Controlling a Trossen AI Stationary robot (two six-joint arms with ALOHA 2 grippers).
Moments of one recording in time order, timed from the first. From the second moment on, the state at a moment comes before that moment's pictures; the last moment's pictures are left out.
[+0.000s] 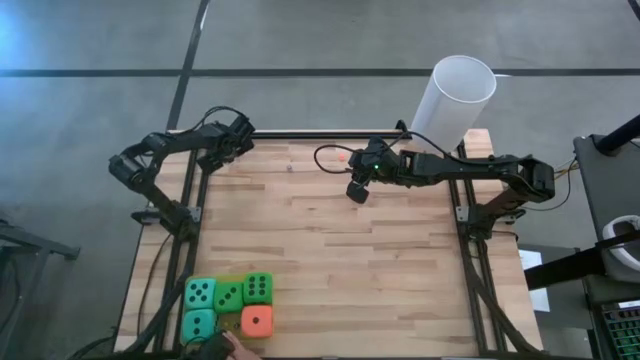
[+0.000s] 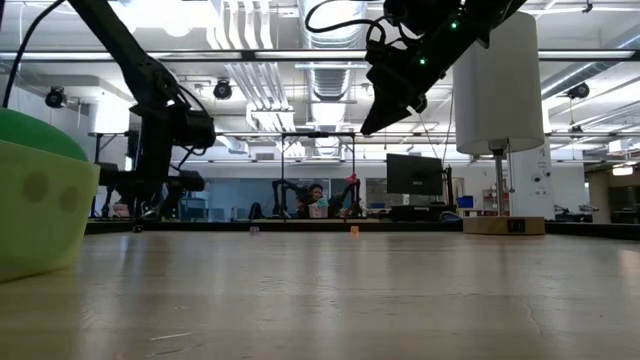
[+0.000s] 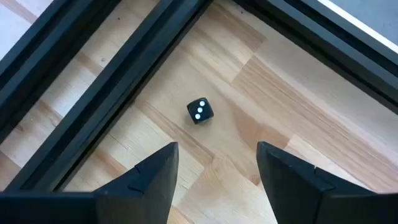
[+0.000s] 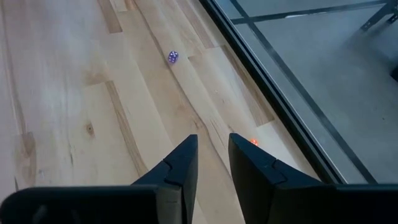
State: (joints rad) left arm 0.95 1.60 0.85 -0.66 -0.43 -1.23; right arm -0.24 1.49 1.04 -0.25 0.29 0.01
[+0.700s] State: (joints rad) left arm 0.96 1.61 0.85 -0.62 -0.53 -1.23; right arm -0.24 1.49 1.04 -0.25 0.29 0.01
